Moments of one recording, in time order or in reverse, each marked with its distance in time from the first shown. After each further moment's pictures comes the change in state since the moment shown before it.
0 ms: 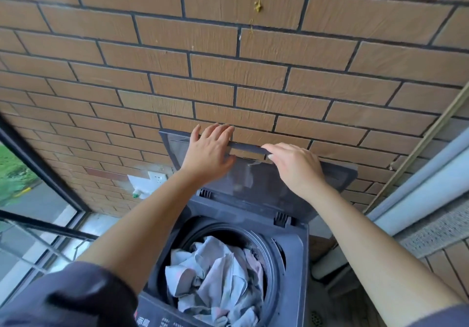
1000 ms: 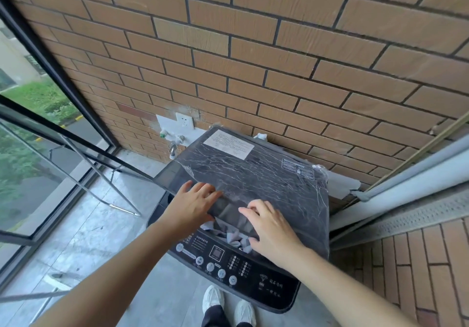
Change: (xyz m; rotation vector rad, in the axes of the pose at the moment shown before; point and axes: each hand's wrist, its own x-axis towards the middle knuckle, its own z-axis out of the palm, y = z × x) left_hand -0.260 0.002 0.052 0.034 -0.335 0.104; right_hand -0.194 -0.110 0.082 0.148 -0.606 -0.150
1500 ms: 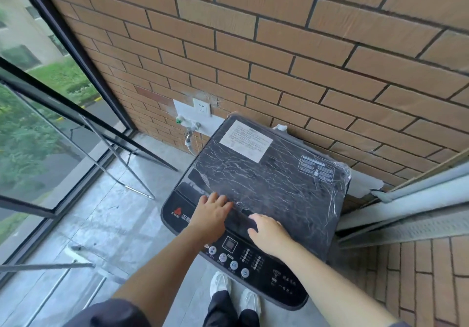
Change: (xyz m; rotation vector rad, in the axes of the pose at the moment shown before) left_hand -0.012 0.030 0.055 -0.116 -0.360 -0.236; right_hand 0.040 0.003 0.070 0.234 -0.348 0.312
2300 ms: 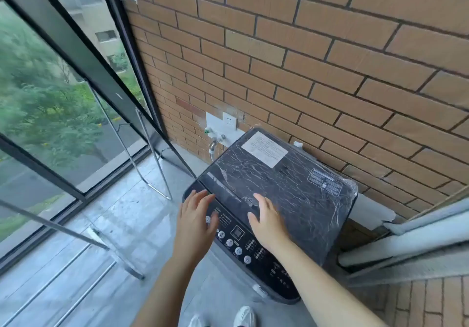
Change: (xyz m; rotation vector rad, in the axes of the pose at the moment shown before) left_hand -0.131 0.037 -0.020 -0.560 0.655 -0.497; right_hand -0.044 -0.023 0.007 0.171 0.319 -0.235
